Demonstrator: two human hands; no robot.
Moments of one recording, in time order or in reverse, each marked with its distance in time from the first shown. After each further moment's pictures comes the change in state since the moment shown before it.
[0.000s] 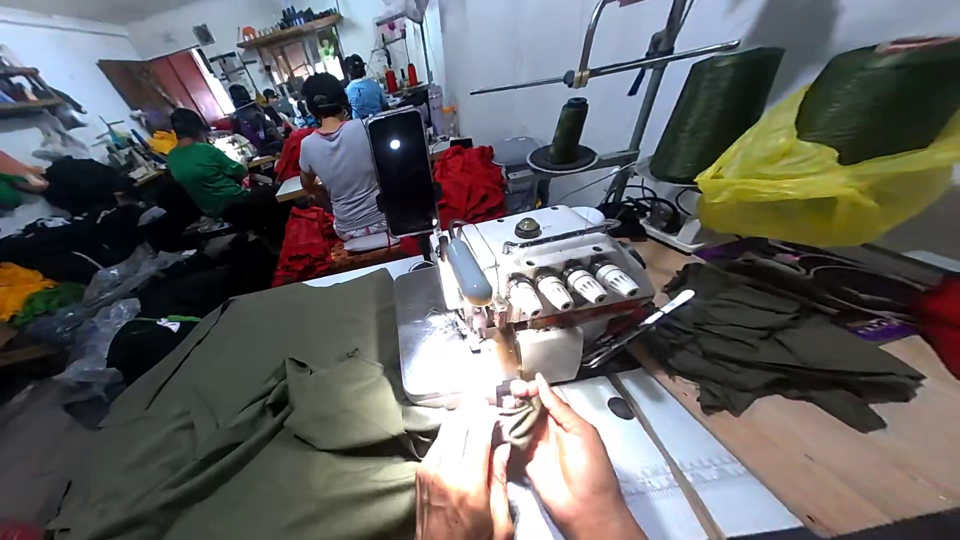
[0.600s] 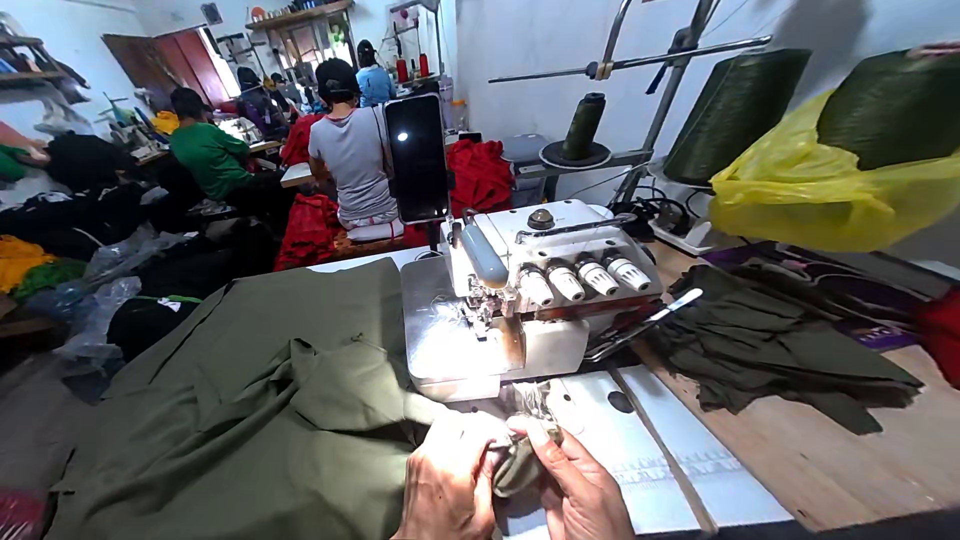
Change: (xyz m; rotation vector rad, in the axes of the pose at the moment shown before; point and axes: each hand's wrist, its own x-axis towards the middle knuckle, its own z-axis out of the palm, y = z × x) left_hand -0.014 -0.007 -0.014 -0.056 -0.106 -0.058; right_hand -0.057 0.009 -0.020 -0.466 0.001 -0.208
